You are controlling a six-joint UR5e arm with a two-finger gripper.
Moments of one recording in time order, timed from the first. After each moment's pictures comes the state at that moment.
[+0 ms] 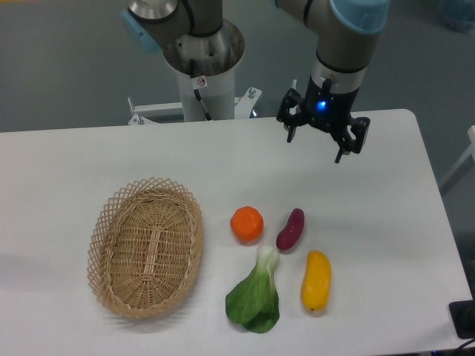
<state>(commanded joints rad) 2.67 -1.68 -1.58 -1.36 1.44 1.17</state>
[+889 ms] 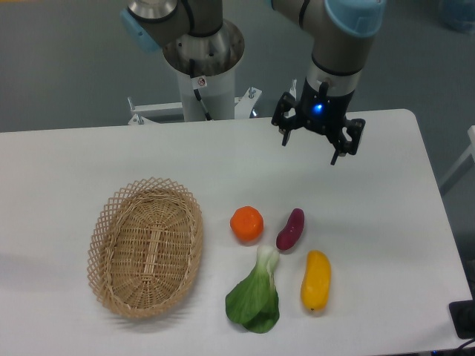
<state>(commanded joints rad) 2.61 -1.72 -1.59 -1.28 1.44 1.02</state>
